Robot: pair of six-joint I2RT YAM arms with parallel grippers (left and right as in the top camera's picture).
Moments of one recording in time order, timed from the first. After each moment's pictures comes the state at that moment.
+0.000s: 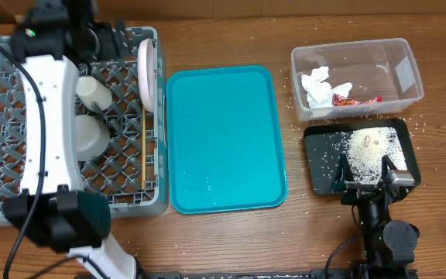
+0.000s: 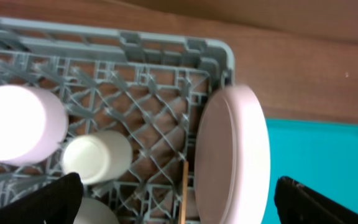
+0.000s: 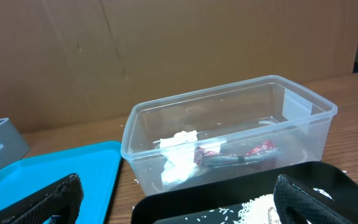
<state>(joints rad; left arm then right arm) 0.09 1.86 2.00 -1.06 0.04 -0.09 0.02 0.01 0.02 -0.03 0.01 0.20</state>
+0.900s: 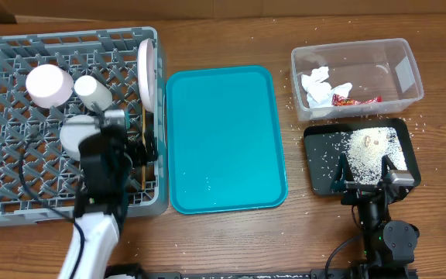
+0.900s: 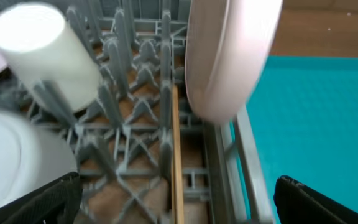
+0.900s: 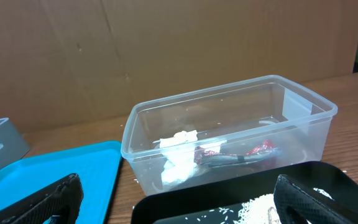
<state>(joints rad) 0.08 1.11 0.44 0.15 0.09 -0.04 0.02 0.01 0.02 -0.03 0.01 0.20</state>
